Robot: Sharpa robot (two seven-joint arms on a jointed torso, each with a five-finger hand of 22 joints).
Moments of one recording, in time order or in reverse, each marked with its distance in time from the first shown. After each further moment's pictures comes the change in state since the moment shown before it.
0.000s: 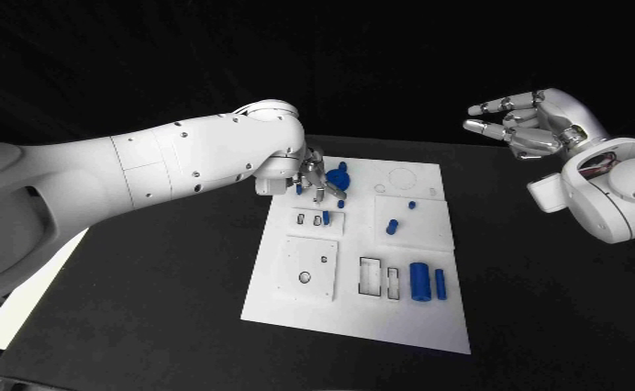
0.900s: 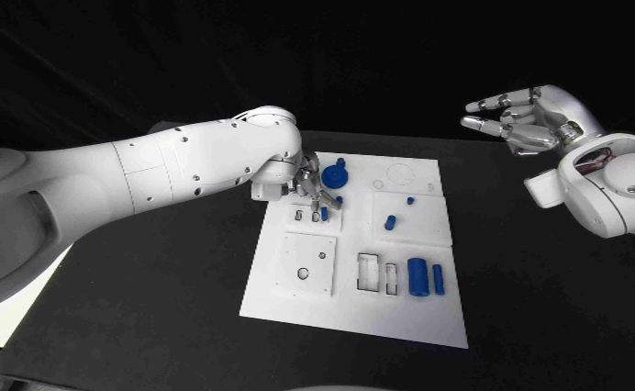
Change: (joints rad) left arm -0.030 0.003 -0.004 -0.018 0.025 0.062 -0.002; left_hand 0.011 0.018 0.000 0.000 0.000 0.000 0.000 0.000 0.009 0.000 0.000 0.008 0.007 0.000 0.000 0.000 0.000 0.000 0.000 0.000 0.004 0.011; right arm -0.002 0.010 -0.002 -0.013 -0.002 0.003 -0.004; right_hand 0.000 0.000 -0.005 0.000 0.012 0.000 0.000 0.000 0.001 0.000 0.000 0.000 0.000 0.000 0.000 -0.004 0.000 0.000 -0.004 -0.004 -0.004 -0.002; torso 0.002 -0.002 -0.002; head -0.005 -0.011
